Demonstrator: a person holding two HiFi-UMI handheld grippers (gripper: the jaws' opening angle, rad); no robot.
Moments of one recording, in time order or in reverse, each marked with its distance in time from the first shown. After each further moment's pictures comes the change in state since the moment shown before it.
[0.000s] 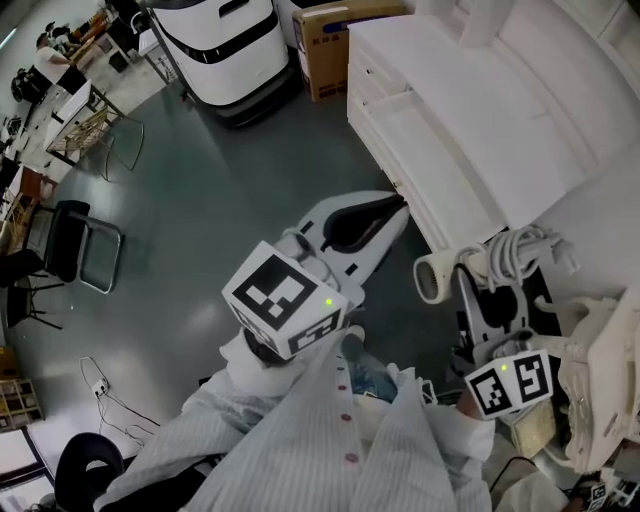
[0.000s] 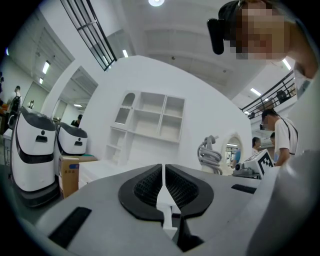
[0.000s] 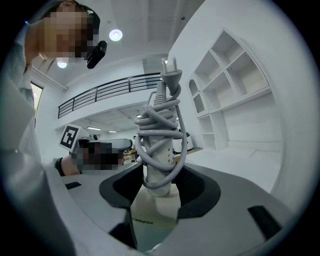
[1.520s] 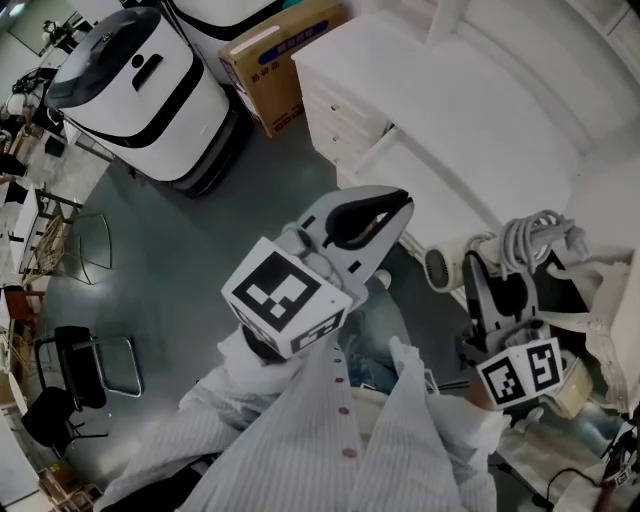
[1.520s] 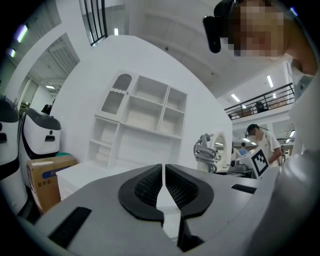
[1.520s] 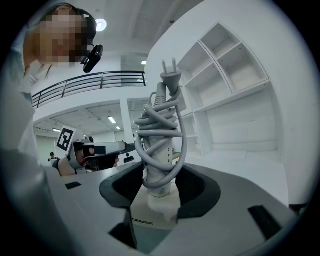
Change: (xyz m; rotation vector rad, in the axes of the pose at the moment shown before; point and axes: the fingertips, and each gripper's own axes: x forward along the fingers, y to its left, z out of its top) left arm 0.151 0.242 0.031 0.018 0.101 -0.315; right arm 0.248 -0.090 0.037 0.076 -0.050 -0.308
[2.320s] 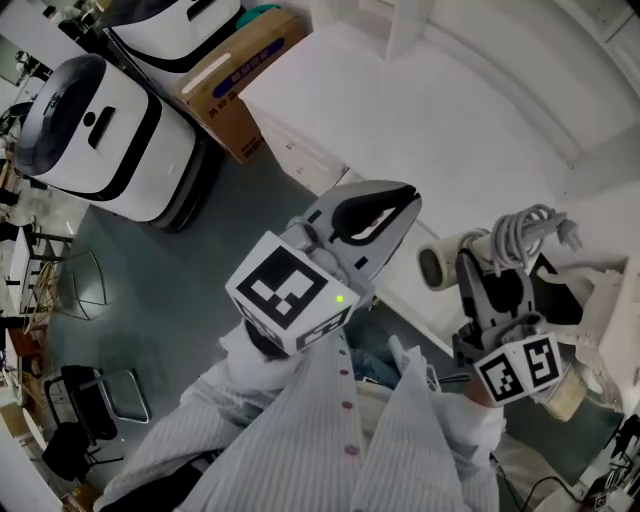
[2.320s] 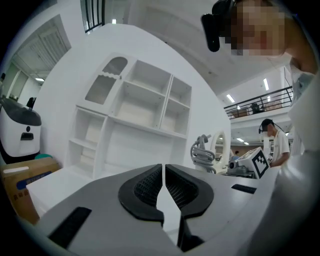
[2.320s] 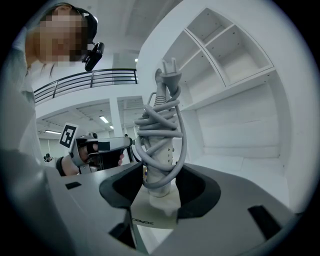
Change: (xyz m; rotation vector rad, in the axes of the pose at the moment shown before) left arm 0.194 0.058 0.037 0.007 0.019 -0.095; right arm 0.088 -0.155 0.055 0.013 0.019 -0.042
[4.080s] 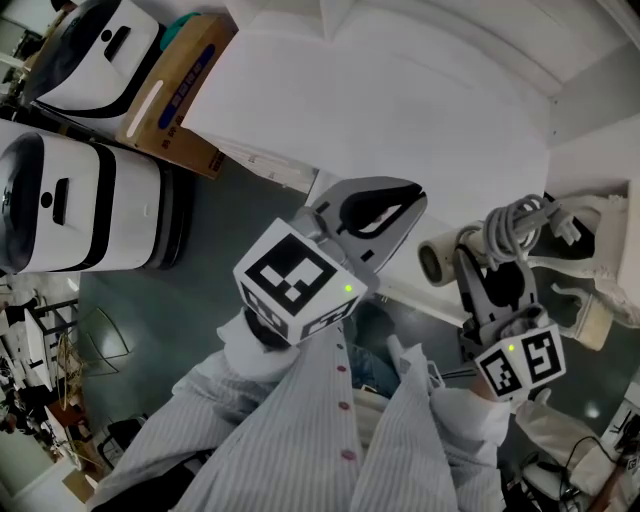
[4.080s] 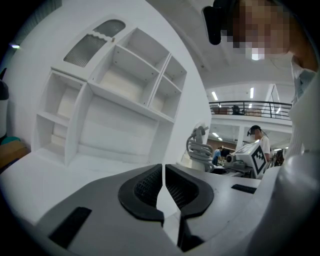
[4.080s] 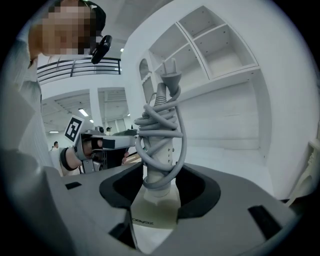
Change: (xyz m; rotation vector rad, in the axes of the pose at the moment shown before) left arm 0.065 0.006 -0.061 -0.031 0.179 -0.305; right arm 0.006 -0.034 -0.047 0.041 0.065 -0.213
